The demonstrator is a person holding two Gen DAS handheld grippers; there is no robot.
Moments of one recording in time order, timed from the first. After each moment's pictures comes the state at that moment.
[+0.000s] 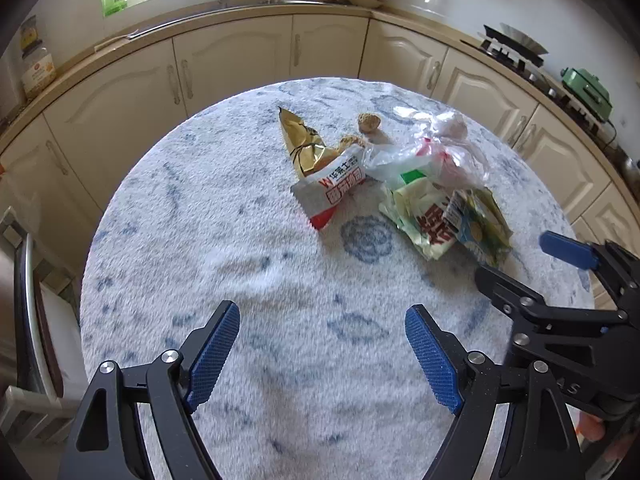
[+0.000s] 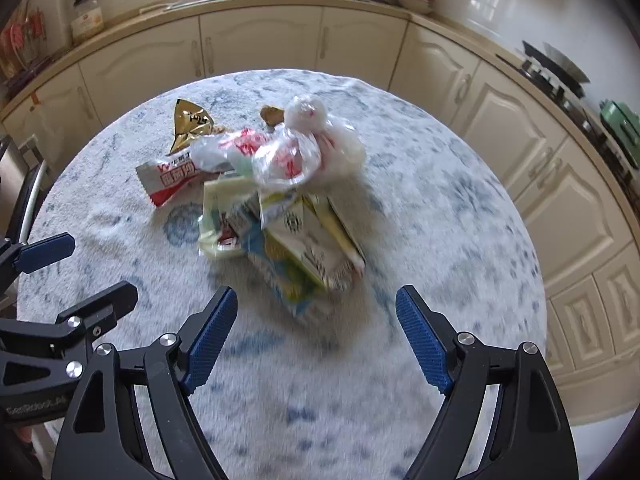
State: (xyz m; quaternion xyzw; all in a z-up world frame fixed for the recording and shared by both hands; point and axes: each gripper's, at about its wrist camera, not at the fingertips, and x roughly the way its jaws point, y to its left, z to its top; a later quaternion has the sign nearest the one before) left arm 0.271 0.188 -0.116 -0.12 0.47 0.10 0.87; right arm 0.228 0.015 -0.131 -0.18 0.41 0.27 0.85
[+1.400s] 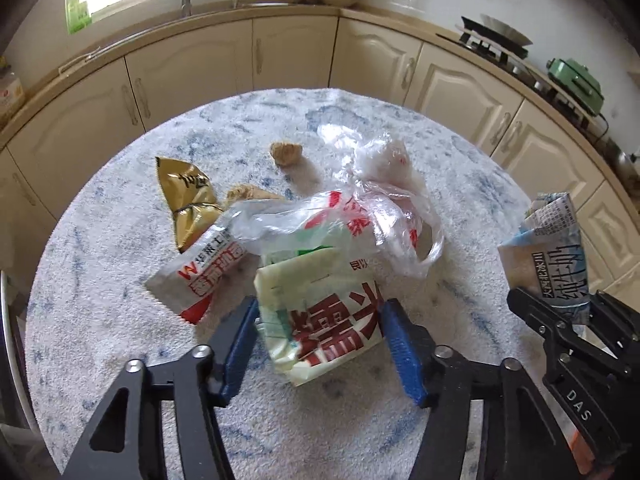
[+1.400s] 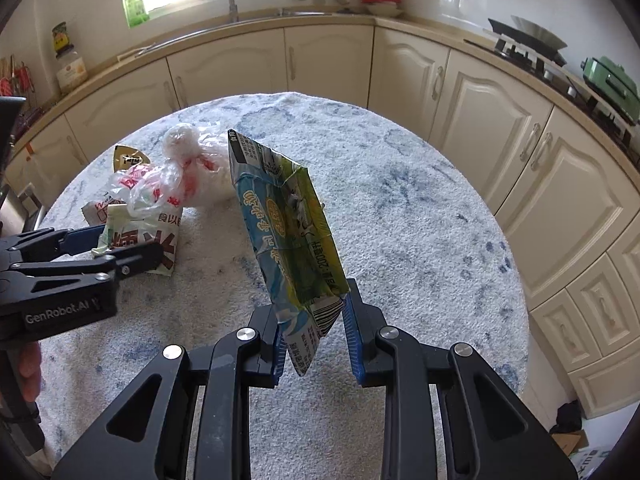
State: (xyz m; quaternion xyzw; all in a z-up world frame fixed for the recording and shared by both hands) left arm 0.370 0.147 -0.147 -0.11 0.45 0.08 0.88; right arm 0.277 -0.067 -0.140 -0.10 0.40 0.27 0.87
